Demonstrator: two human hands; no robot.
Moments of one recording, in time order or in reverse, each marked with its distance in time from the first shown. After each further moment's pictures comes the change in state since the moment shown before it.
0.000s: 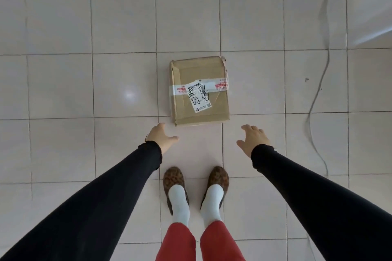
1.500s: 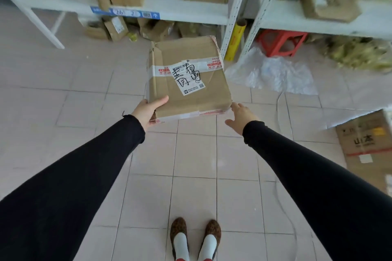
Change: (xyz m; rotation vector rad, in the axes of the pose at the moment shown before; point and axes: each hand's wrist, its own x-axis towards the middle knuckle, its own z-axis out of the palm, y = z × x) left_hand -0.308 0.138 -0.367 -0.984 0.132 0.332; right_hand -0.252 -0.188 -0.385 -0.032 0.404 -0.378
